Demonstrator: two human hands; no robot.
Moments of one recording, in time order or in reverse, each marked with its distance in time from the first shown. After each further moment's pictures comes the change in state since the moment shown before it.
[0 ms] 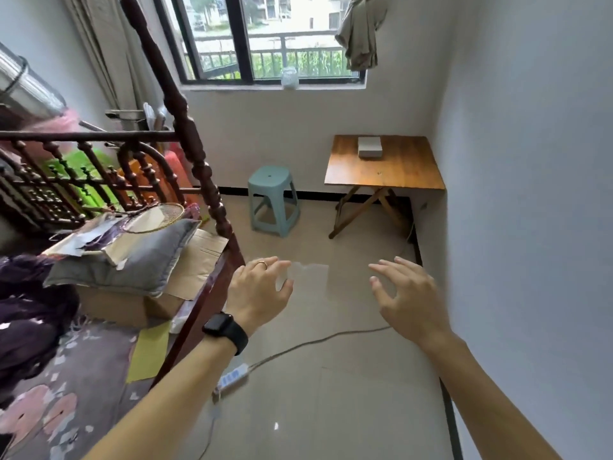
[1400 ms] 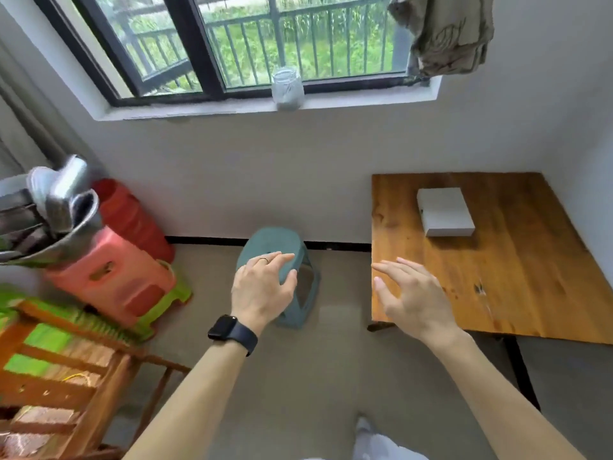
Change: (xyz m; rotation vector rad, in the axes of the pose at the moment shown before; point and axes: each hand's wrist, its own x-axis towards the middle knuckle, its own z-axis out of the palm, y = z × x) left_hand 0.946 -0.190 0.161 -0.064 -0.054 -0.122; right_hand 0.895 0.128 0.367 0.077 -0.235 0.131
